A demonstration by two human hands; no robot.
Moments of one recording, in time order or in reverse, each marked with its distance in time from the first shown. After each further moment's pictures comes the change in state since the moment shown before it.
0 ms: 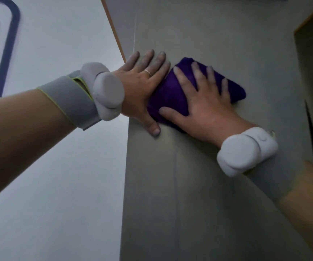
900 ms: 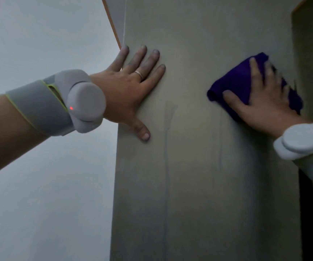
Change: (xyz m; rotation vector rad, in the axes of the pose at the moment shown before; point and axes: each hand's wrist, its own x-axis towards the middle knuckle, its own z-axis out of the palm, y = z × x) left_hand -0.032 0.019 0.031 0.035 0.036 0.071; right_hand -0.049 0.109 -0.012 0.070 -0.066 0.332
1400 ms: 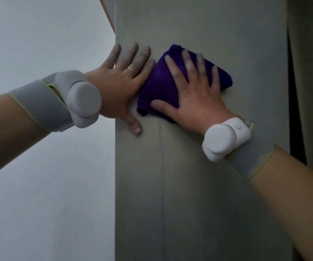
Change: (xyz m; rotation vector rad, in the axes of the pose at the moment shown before) left_hand -0.015 0.018 -0.003 0.048 -0.086 -0.015; right_hand -0.043 -0.096 0.039 -0.075 0.057 -0.348
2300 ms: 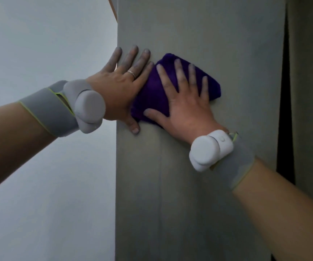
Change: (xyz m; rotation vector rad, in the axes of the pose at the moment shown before) left_hand -0.036 0.033 0.013 -0.021 0.016 -0.020; right_hand -0.052 -0.031 0.013 0.000 -0.054 -0.004
